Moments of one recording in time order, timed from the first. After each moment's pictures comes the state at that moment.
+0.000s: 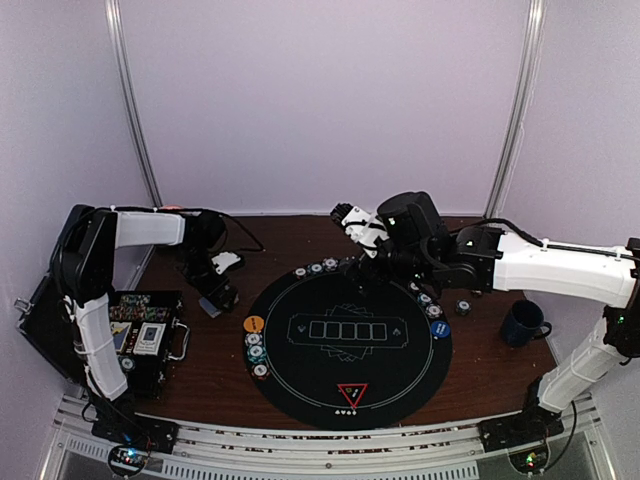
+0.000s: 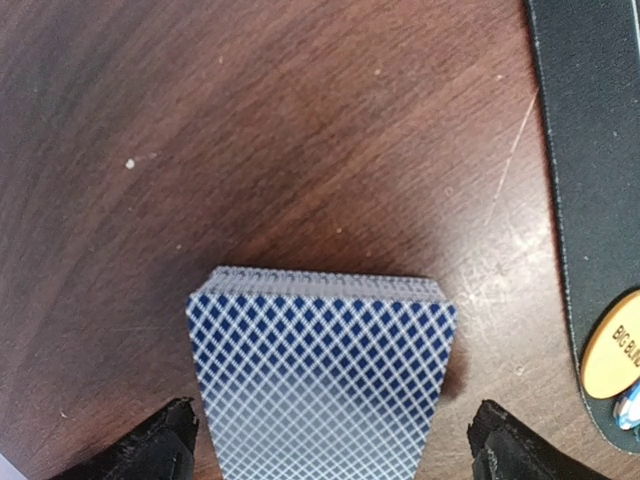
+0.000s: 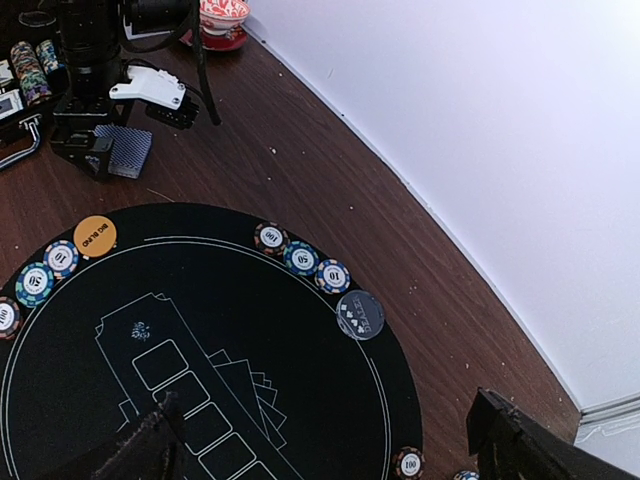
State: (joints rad) left arm -0.33 1.95 1.35 -0.81 0.05 0.34; right arm 1.00 1.48 1.24 -0.30 0.41 -0.24
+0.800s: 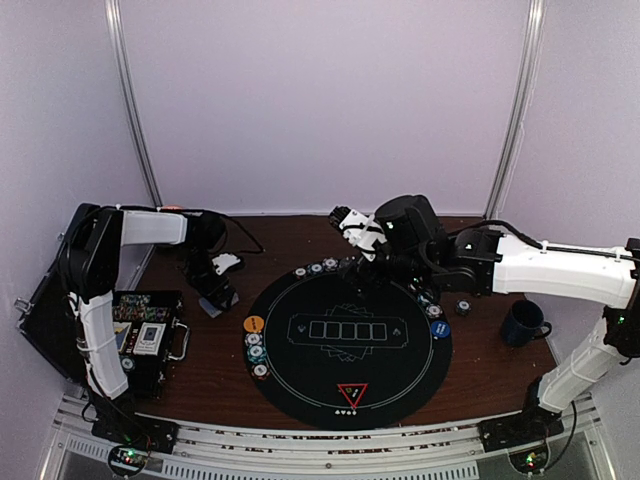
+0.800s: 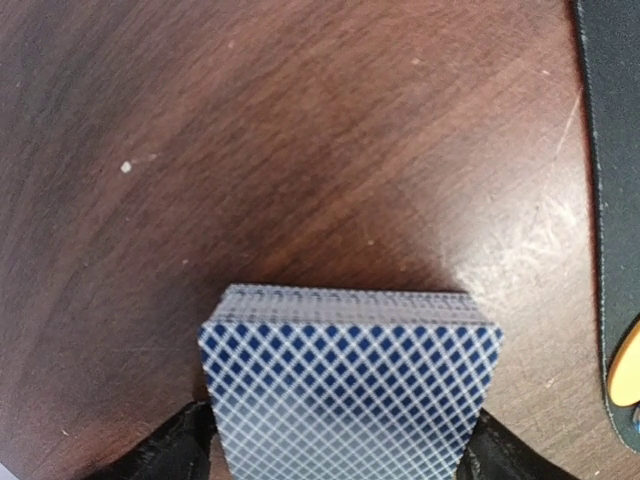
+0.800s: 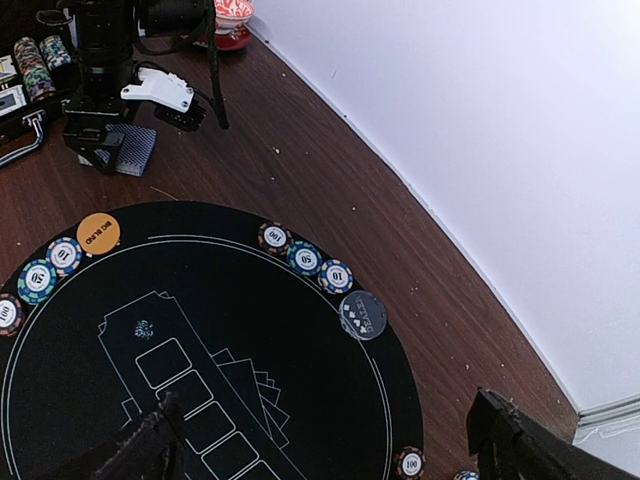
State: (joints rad) left arm -0.32 2.01 1.38 -0.83 0.05 0.37; right arm 1.02 1.48 1.23 -0.29 0.43 -0.24
